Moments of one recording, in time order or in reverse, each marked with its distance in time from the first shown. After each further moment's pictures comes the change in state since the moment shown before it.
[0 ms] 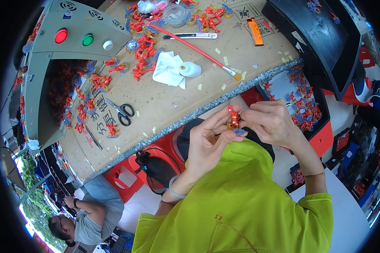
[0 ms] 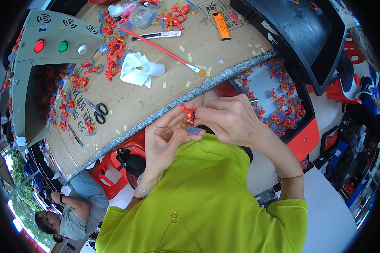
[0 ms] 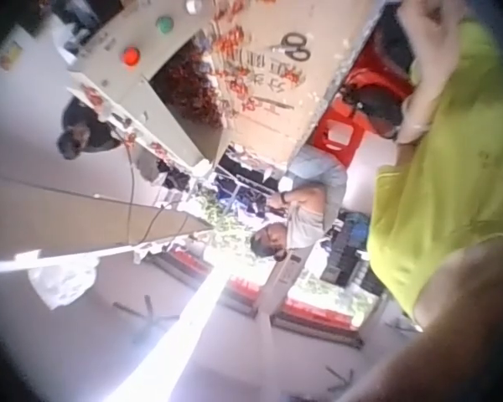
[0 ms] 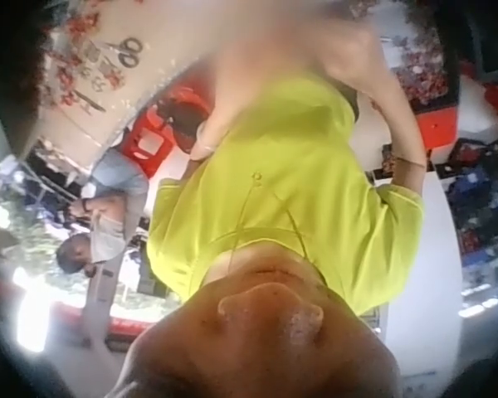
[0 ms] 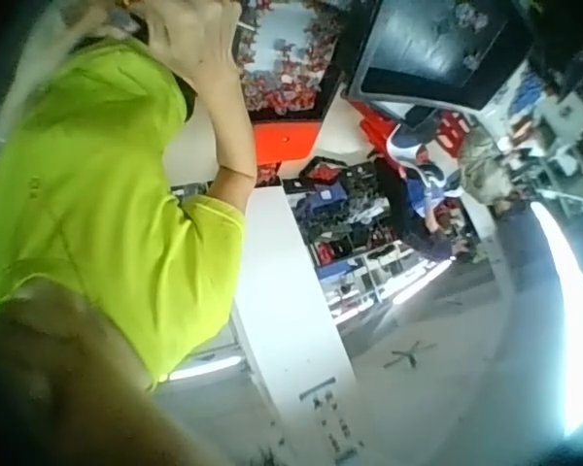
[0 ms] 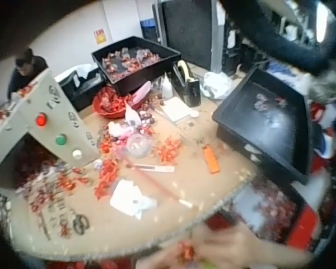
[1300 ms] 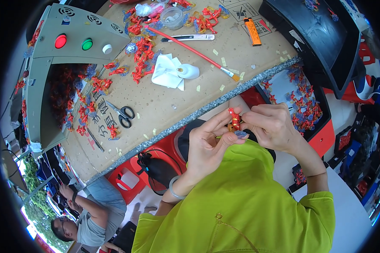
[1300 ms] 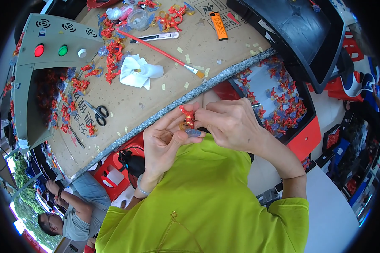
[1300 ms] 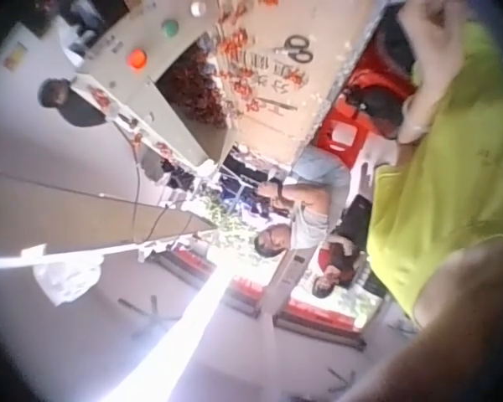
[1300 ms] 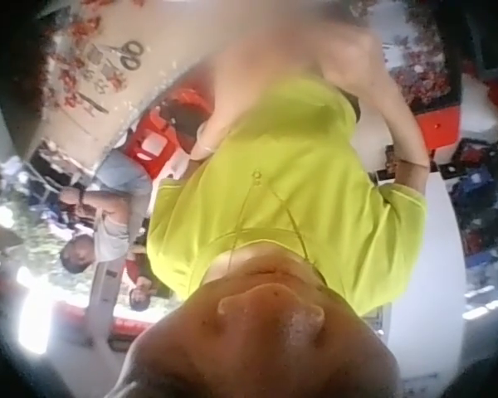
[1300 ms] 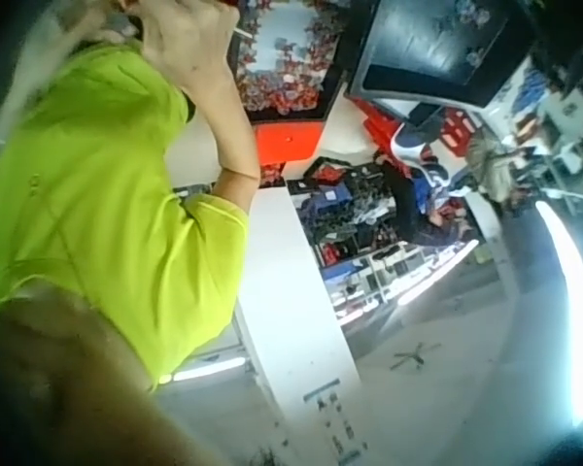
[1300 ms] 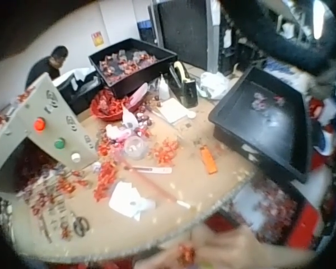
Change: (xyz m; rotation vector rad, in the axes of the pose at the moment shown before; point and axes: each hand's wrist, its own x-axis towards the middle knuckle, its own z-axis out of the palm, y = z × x) left_hand 0.001 0.008 0.007 0.038 0.004 -0.018; right_hand -0.006 -0.006 0.002 -0.010 0.110 0.050
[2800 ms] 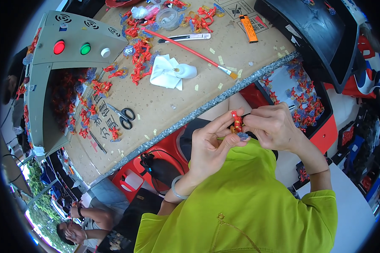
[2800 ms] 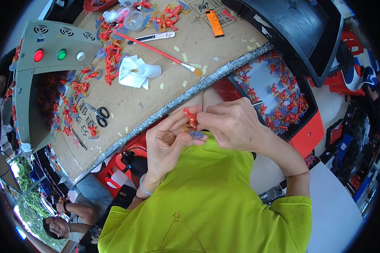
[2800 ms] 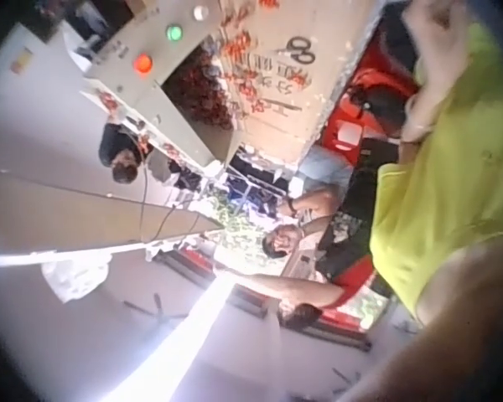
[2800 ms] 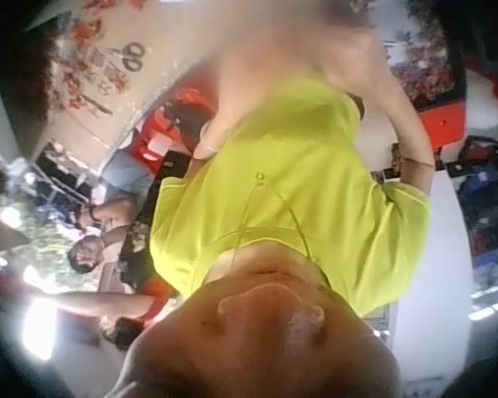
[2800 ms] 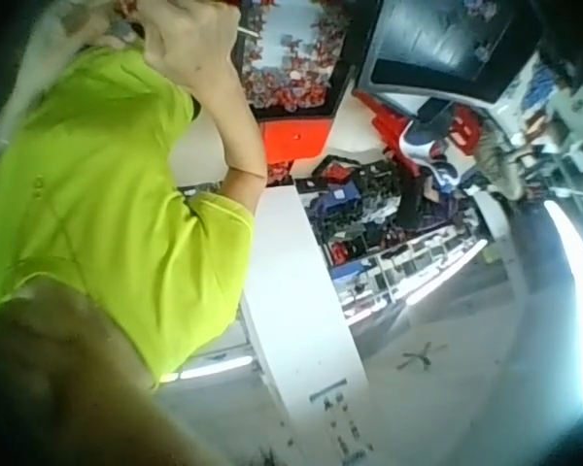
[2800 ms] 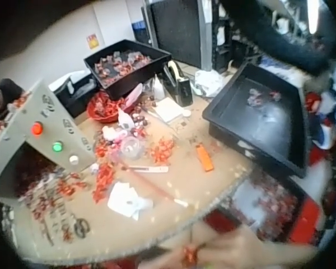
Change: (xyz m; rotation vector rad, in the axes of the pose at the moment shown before) left_hand -0.004 -0.003 0.005 0.023 -0.012 0.004; right_hand -0.009 -0.001 -0.005 -0.019 -0.072 0.001
